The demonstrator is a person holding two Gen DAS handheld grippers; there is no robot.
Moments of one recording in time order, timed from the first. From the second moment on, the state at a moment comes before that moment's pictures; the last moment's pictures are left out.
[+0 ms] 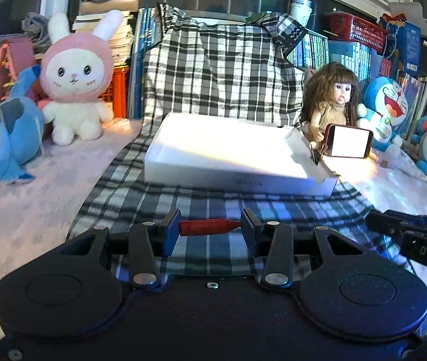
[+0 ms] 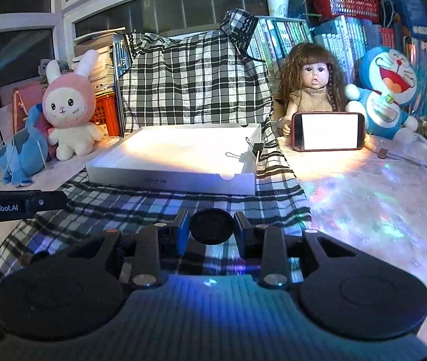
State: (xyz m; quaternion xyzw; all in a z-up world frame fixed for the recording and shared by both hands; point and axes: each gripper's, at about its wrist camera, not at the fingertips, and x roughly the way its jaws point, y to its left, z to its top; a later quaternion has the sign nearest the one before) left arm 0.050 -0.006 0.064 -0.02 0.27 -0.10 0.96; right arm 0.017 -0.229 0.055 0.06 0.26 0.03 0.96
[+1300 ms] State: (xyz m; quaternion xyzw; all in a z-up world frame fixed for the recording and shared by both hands) left arm 0.264 -0.064 0.018 -0.02 0.38 -0.09 0.92; right arm 0.234 -0.234 0.027 0.08 0.41 0.03 0.91
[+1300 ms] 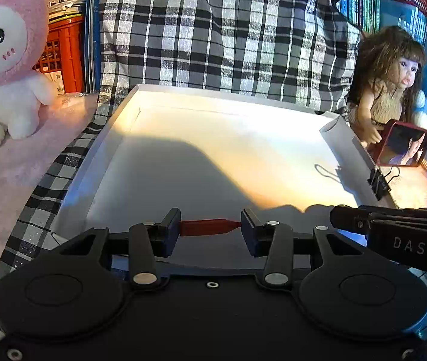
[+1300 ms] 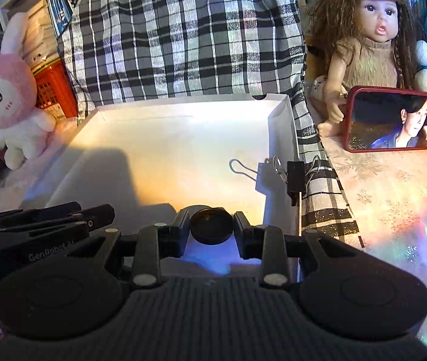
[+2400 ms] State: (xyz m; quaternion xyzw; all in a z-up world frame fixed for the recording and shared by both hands) left arm 0.133 -0.029 0.051 0.00 0.29 -0.12 0.95; right arm 0.105 -0.238 0.055 0.04 0.29 0.07 0.95
